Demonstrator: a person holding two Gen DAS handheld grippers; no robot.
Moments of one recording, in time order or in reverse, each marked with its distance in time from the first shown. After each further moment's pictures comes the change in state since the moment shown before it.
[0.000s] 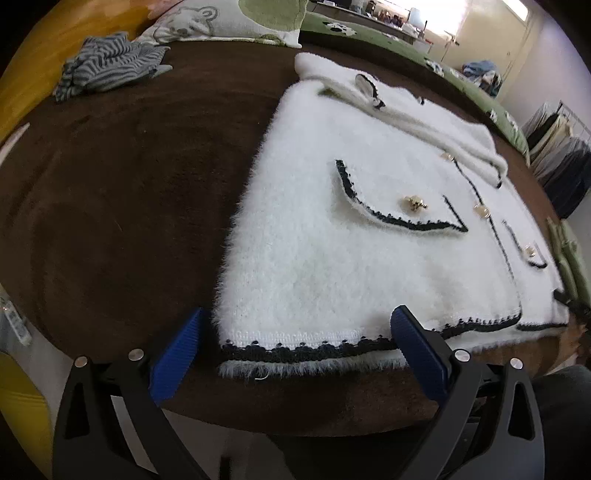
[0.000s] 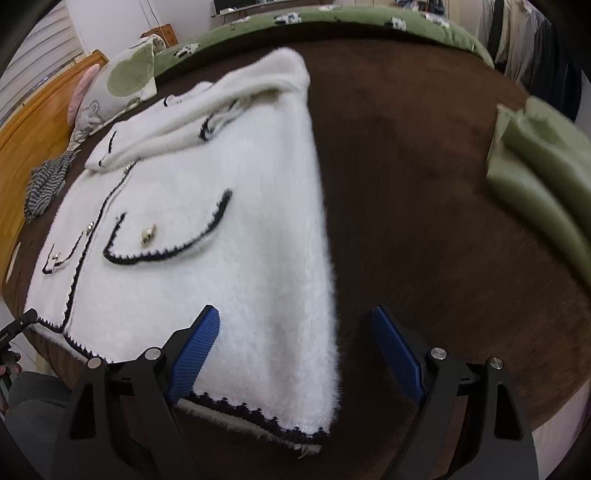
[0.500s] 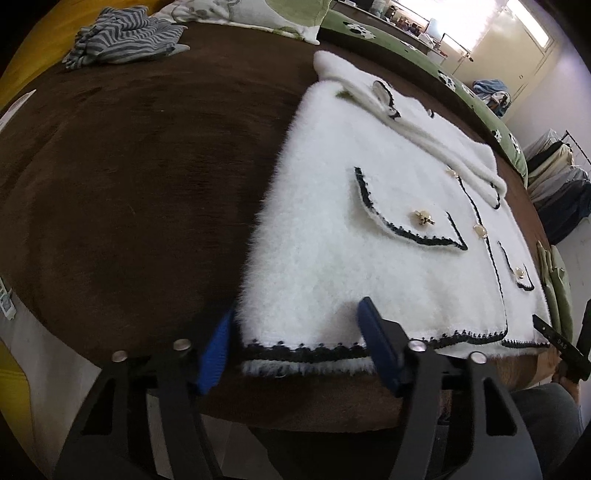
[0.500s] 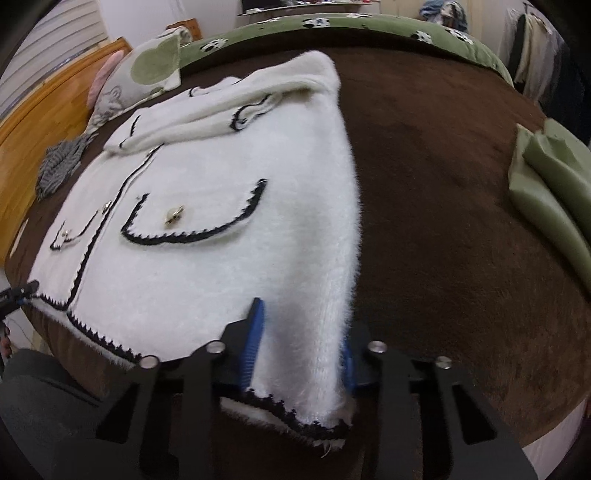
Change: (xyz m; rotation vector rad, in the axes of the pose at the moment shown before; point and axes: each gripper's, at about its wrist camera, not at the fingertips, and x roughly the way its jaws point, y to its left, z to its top) left arm -0.002 0.018 0.003 -0.087 0.027 -0.033; right arm -0.005 0.021 -0.010 -0.097 -0.032 0.019
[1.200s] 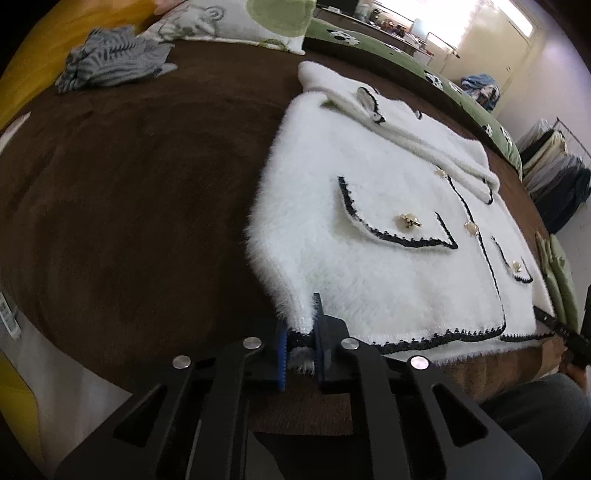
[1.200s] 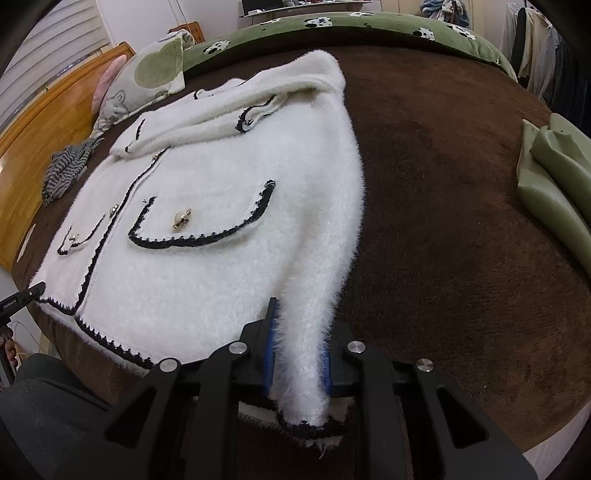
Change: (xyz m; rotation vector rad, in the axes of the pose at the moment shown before) left arm -0.007 -0.013 0.001 0.080 -0.046 0.010; right arm 0.000 0.000 0.001 0.024 -0.008 0.035
